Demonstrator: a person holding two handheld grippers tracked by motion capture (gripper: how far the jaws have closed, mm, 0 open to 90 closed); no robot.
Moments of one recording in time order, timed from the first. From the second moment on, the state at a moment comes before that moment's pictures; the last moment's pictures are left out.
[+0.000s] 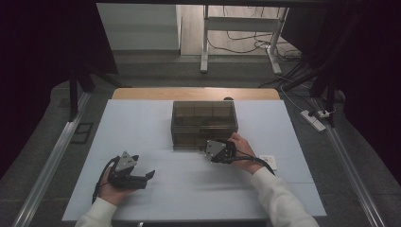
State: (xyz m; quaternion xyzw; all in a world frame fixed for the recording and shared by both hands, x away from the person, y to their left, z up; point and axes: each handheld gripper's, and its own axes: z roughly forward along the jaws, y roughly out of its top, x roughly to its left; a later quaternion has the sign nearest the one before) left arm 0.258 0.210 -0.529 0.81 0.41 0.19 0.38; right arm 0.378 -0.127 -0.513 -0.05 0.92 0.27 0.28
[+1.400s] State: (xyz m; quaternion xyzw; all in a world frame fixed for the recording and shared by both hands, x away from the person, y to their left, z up) left arm 0.258 0.210 -0.529 0.81 0.41 0.19 0.38; right arm 0.373 -0.127 -0.507 -0.06 0.93 0.27 0.24
